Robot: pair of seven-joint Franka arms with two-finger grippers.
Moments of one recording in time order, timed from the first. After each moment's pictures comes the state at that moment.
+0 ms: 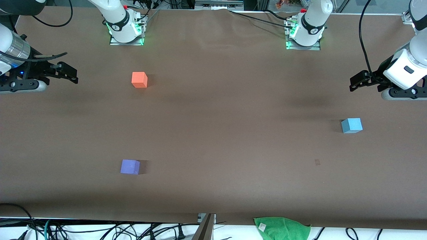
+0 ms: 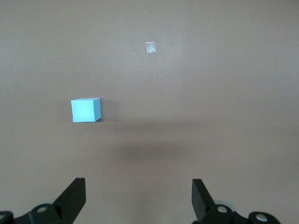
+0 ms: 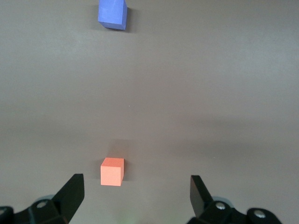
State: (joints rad) left arm 0.01 0.00 -0.04 -1.71 0.00 1.64 -0.05; right arm 0.13 0.01 -0.06 -1.66 -0.01 1.59 0.00
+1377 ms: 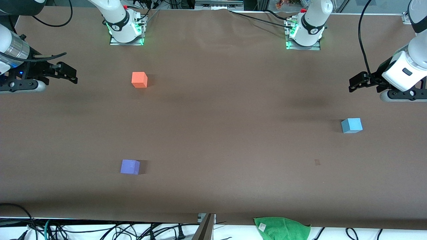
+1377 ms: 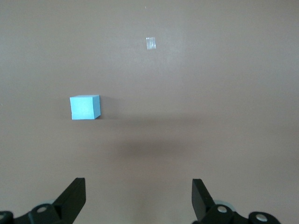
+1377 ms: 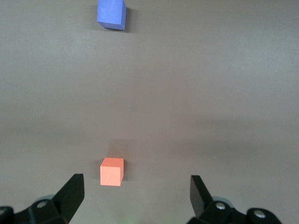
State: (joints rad) left arm 0.01 0.01 -0.04 -1.71 0.00 1.62 -0.05; right arm 0.13 0.01 -0.07 -1.66 -0.01 1.59 0.00
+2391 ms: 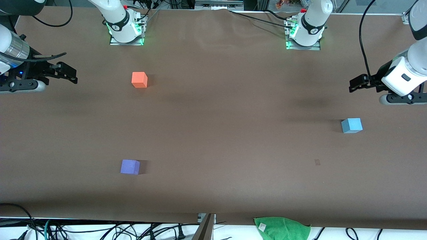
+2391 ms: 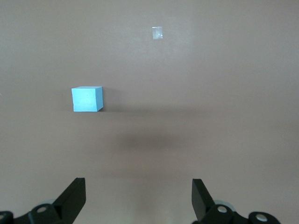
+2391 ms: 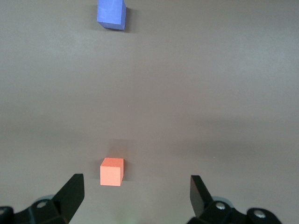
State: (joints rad) left arm 0.04 0.04 -0.02 -1.70 0.00 1.61 -0.05; right arm 0.13 0.01 -0.07 -1.66 -0.01 1.59 0.00
